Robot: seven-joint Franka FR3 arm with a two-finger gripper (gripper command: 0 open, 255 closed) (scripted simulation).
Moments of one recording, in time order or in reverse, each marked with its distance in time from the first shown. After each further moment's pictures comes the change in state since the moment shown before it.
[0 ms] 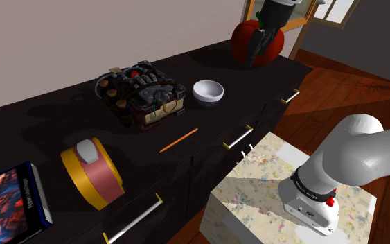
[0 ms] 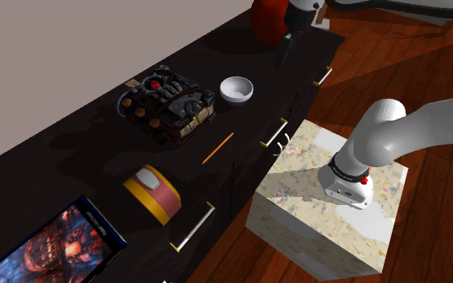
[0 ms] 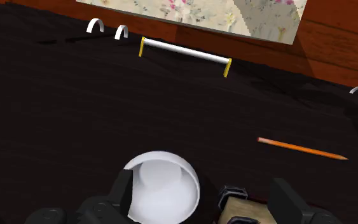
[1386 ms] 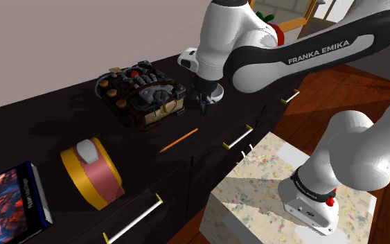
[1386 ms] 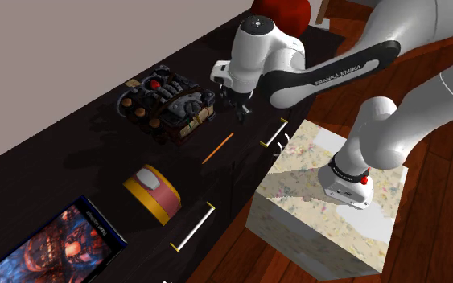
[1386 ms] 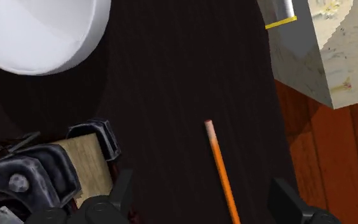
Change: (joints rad) arm 0.301 0.361 0.102 -0.165 -0.107 0.564 -0.587
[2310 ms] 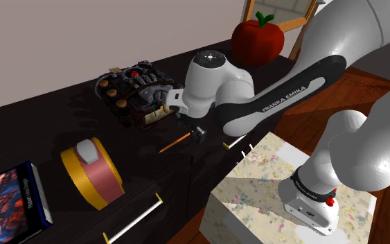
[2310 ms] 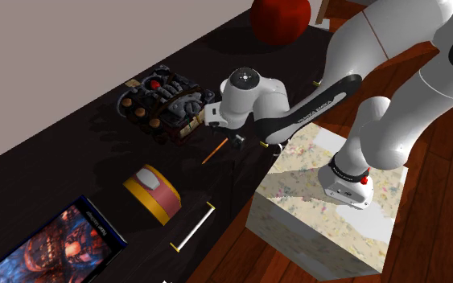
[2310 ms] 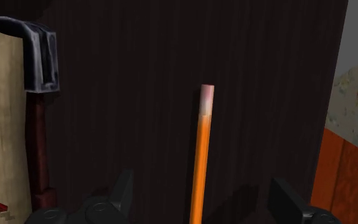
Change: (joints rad) arm 0.051 0.216 0.047 -0.076 -0.118 0.299 -0.141
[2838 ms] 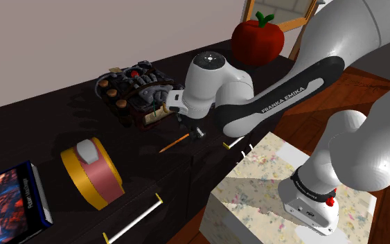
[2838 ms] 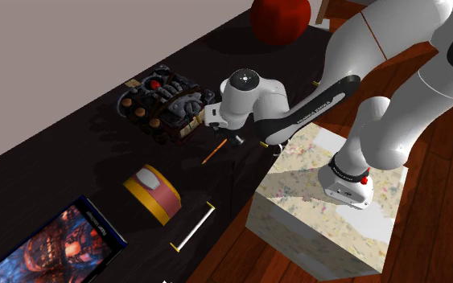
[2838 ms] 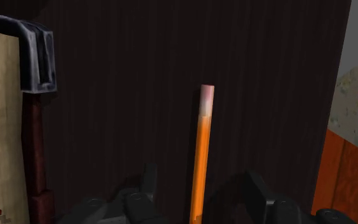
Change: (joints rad) arm -0.002 0.007 0.000 -0.003 -0.005 0.010 0.004
